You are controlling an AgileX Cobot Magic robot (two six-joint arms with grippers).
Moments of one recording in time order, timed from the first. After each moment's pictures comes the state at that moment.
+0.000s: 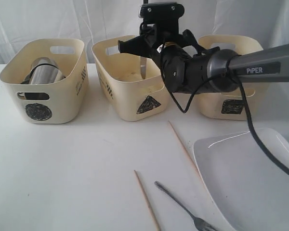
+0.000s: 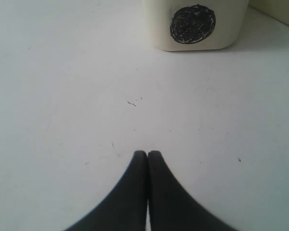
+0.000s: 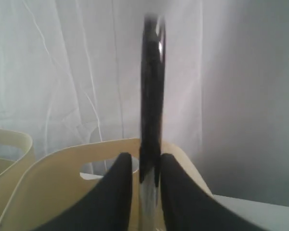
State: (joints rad) left arm -0.05 0.00 0.02 0.06 0.44 -0.03; right arm 0.41 2.07 -1.41 0.42 -0.59 -0.28
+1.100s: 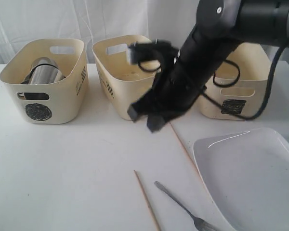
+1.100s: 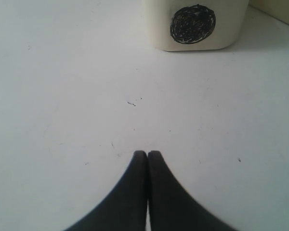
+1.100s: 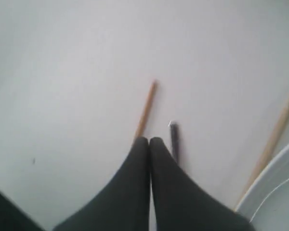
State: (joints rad) left arm -0.05 0.00 0.02 0.06 0.44 -0.03; right arm 0.43 1.72 -1.36 0.32 1.02 -0.27
